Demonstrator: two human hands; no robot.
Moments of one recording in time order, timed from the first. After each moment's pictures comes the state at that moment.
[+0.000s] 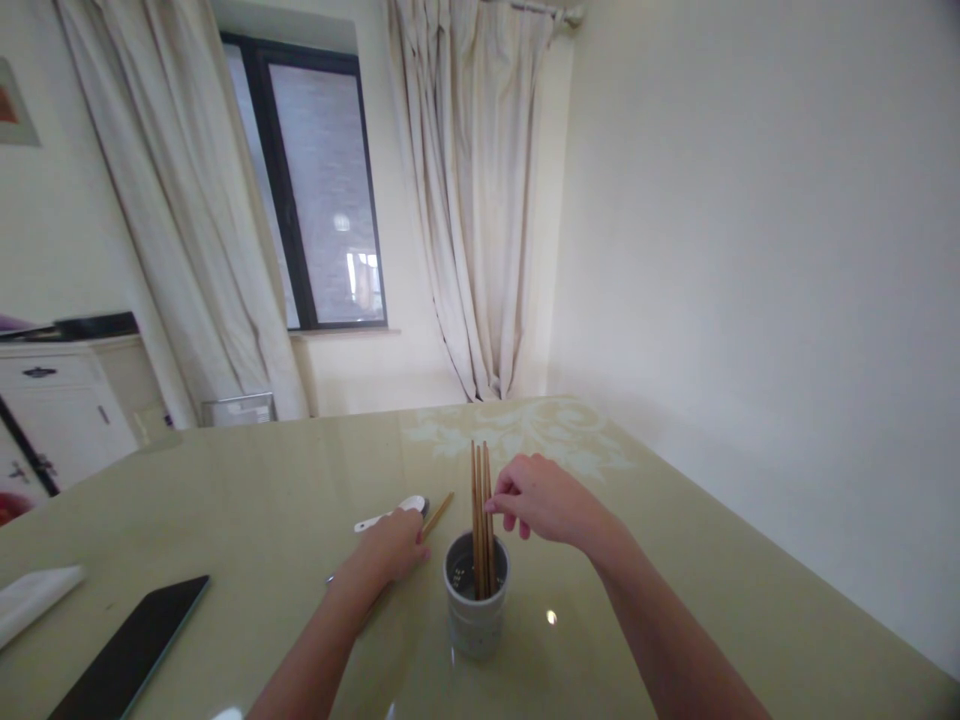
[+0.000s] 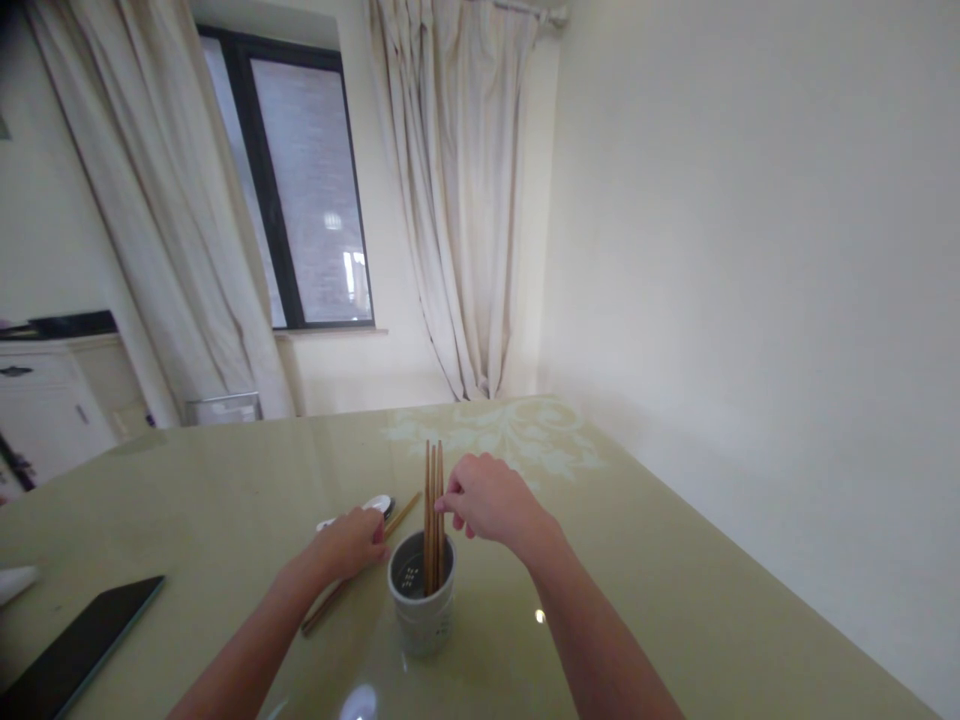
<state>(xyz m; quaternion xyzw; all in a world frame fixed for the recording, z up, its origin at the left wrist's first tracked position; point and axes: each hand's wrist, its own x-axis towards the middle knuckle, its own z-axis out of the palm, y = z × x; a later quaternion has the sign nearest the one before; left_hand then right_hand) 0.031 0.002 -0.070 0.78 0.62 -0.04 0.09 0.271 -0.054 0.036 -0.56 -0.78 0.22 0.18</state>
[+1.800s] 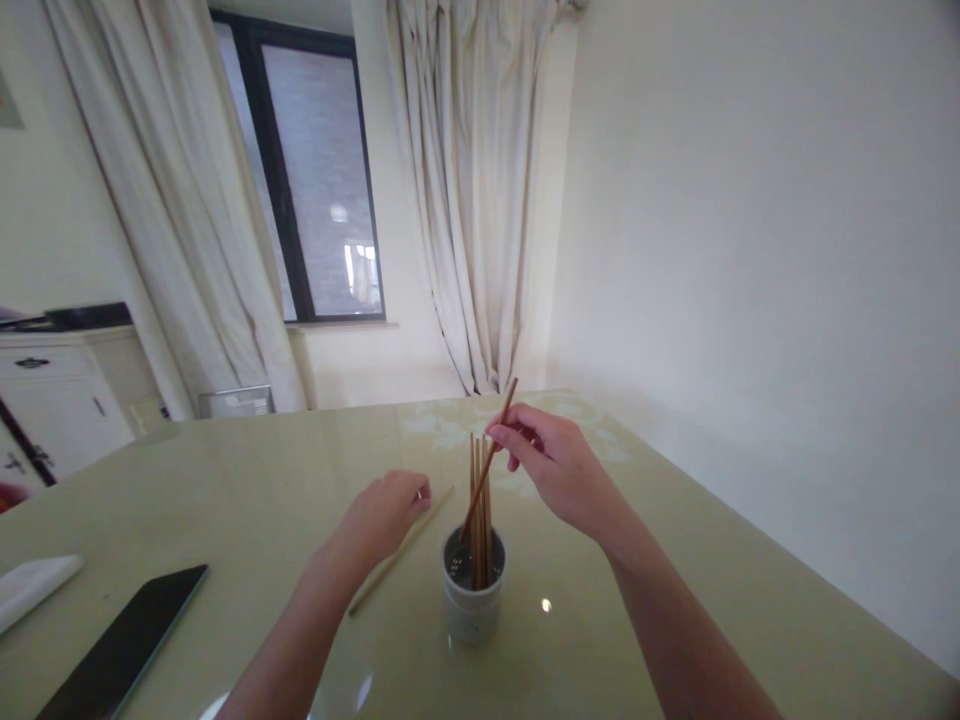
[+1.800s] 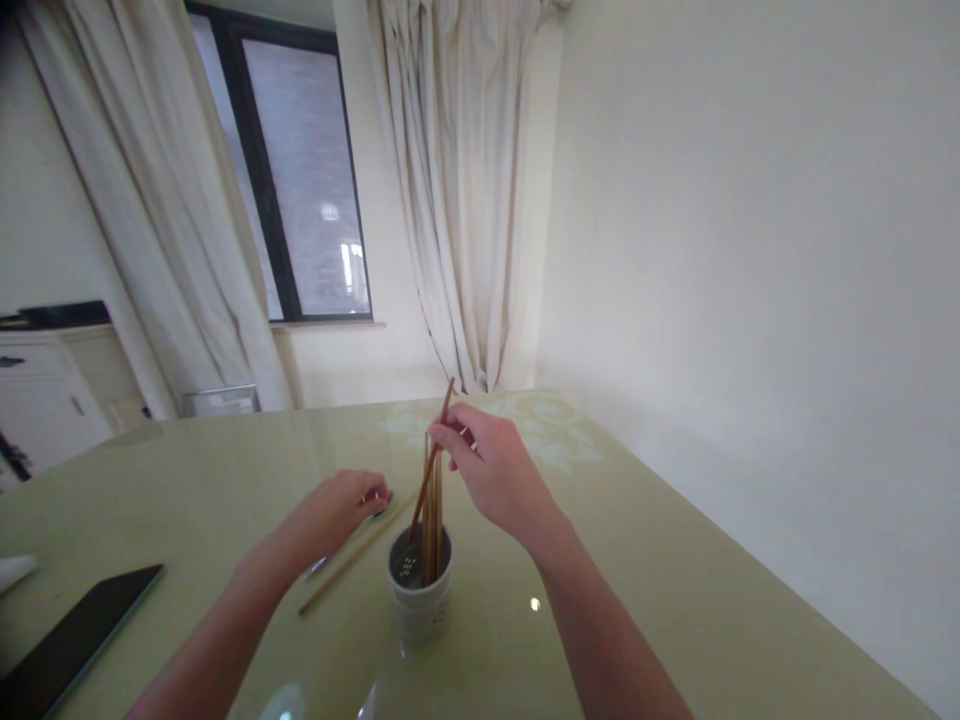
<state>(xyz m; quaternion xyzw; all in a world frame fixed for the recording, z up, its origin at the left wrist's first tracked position) 0.031 -0.019 -0.006 0.82 0.57 0.09 0.08 0.270 -0.071 0.065 -0.42 -0.74 0.21 0.49</state>
